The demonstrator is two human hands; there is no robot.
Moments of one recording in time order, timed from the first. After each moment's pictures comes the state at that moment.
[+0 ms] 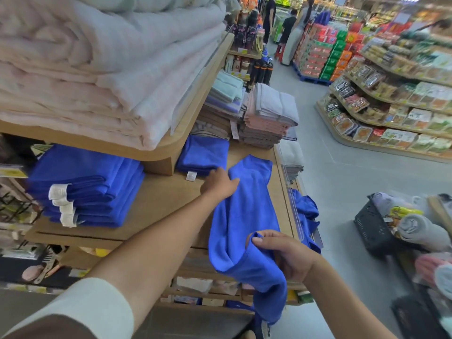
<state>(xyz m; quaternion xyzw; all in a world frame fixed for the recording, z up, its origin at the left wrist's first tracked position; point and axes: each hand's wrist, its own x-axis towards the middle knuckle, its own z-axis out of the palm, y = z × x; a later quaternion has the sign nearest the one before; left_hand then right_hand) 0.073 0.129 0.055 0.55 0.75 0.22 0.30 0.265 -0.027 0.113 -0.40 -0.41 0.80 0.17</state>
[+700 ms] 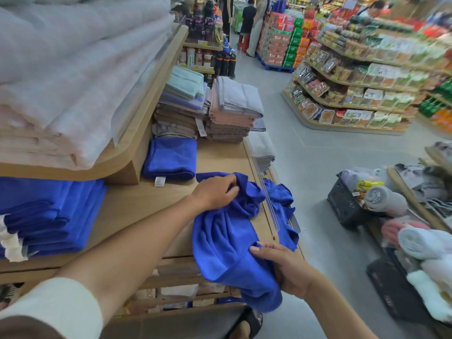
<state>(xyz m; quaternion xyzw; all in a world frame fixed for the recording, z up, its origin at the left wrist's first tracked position) 0.114 0.138 0.044 0.84 0.50 0.17 0.13 0.311 -0.049 0.084 -0.48 -0.32 0.77 0.26</state>
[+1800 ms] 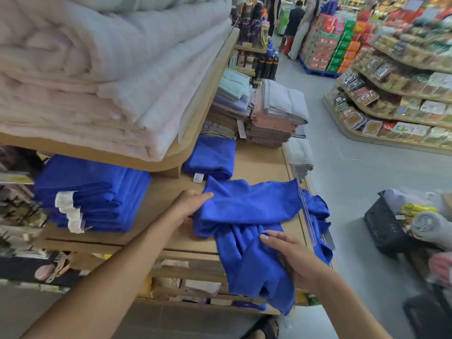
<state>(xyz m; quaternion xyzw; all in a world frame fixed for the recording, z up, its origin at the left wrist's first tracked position) -0.016 0.077 0.026 0.39 0.72 0.30 0.48 0.253 -0.020 0.095 -0.52 -0.33 0.73 0.29</state>
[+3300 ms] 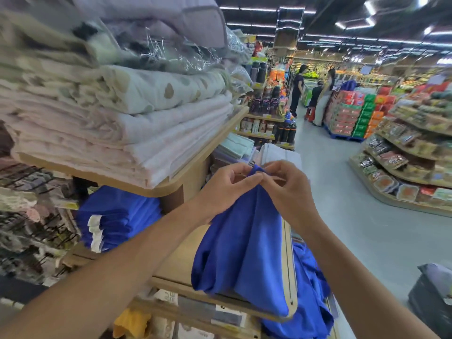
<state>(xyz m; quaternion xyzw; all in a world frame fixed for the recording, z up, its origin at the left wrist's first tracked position) 0.102 0.011 0.261 0.60 0.39 0.54 0.44 0.268 0.046 0.268 -0.38 -0.70 0.30 0.52</state>
